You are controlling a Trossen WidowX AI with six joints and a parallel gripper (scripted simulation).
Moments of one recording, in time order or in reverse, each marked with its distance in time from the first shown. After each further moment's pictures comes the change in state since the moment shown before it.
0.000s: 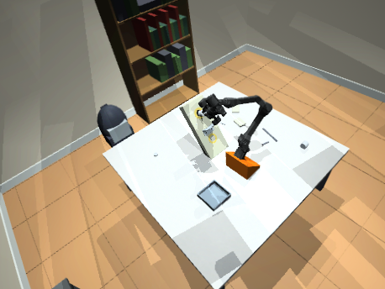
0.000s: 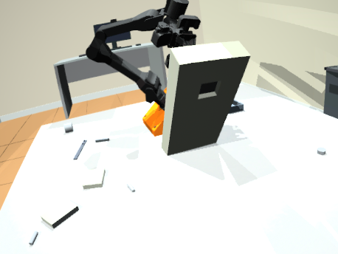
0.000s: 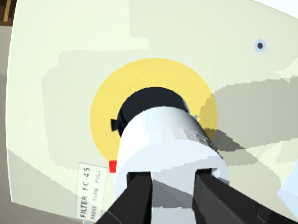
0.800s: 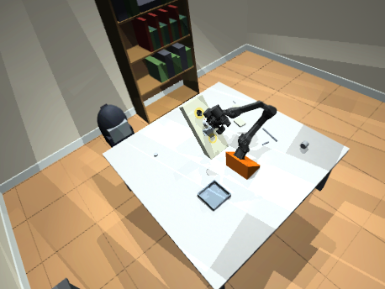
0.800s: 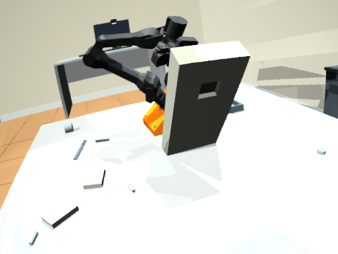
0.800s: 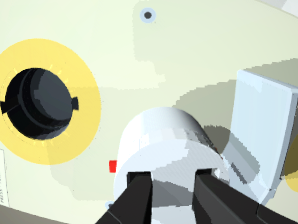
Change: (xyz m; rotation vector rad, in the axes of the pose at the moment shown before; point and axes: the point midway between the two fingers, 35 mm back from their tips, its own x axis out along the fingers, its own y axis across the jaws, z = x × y) arm 0.008 -0.070 -0.012 -0.009 -0.001 -0.003
